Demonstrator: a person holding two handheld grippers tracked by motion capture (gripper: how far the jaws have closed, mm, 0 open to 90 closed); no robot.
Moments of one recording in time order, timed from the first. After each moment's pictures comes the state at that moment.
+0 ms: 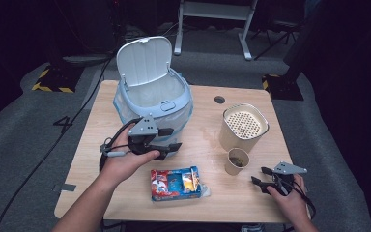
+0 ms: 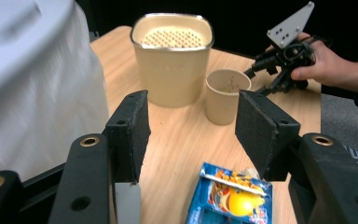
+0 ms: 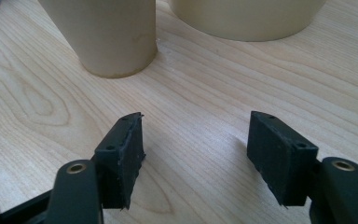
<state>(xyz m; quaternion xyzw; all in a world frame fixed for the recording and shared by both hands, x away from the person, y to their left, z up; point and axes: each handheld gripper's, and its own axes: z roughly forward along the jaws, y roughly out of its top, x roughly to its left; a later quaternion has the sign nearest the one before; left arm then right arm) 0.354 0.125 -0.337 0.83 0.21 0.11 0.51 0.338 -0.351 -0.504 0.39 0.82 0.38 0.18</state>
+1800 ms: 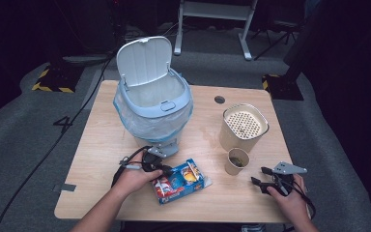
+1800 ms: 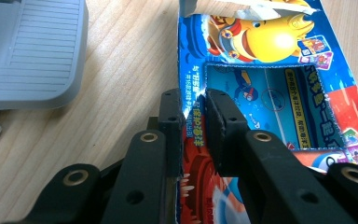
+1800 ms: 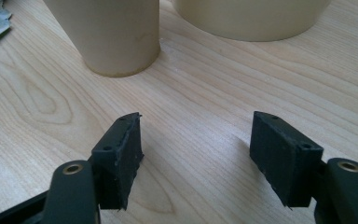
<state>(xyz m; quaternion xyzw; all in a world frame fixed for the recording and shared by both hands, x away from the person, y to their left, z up) 0.378 0.116 -0.480 0.90 0.26 -0.03 0.36 0.339 -0.350 -0.504 0.38 0.82 0.38 0.18</state>
